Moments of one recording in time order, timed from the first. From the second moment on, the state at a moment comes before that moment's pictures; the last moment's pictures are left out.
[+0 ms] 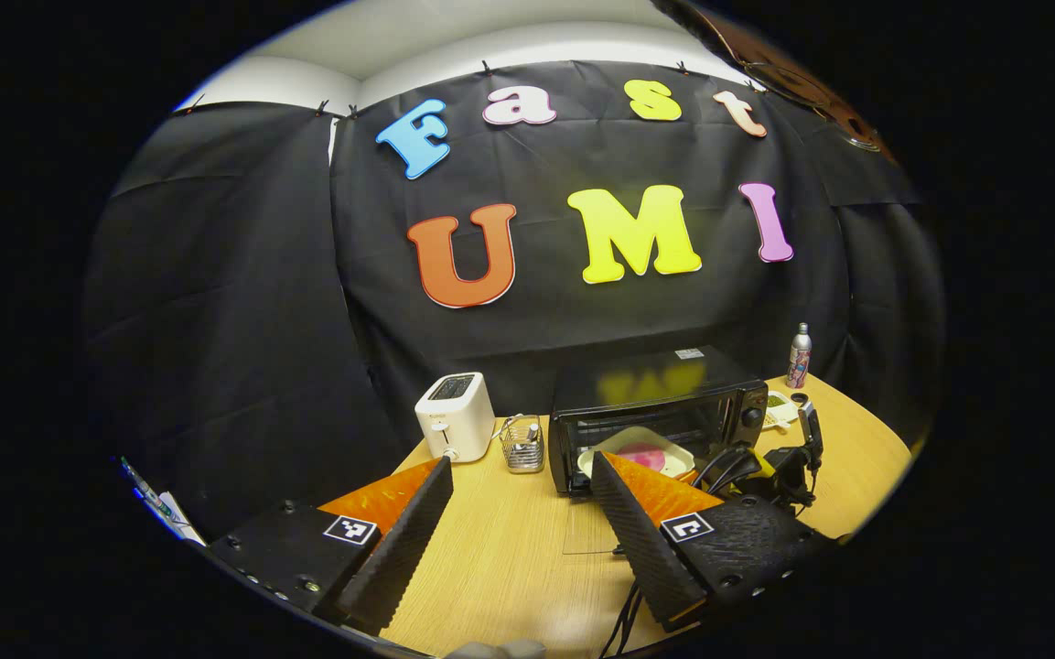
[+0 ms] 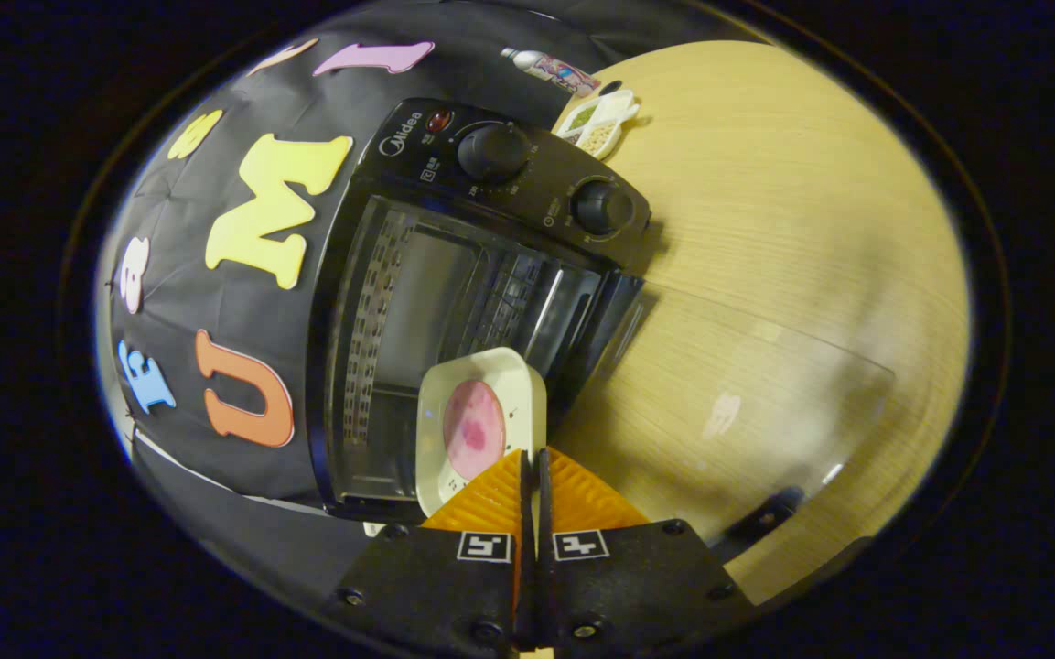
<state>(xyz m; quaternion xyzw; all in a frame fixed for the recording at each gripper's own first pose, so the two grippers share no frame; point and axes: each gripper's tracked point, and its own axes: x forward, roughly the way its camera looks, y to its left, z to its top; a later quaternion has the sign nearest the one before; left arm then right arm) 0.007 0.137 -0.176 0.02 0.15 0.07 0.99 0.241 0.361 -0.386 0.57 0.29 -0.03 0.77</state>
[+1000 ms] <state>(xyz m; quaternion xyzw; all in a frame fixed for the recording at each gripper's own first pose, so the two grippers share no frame) 0.043 0.123 -0.184 -0.01 0.16 0.05 0.99 0.246 0.304 -0.330 0.38 0.27 0.06 0.88</state>
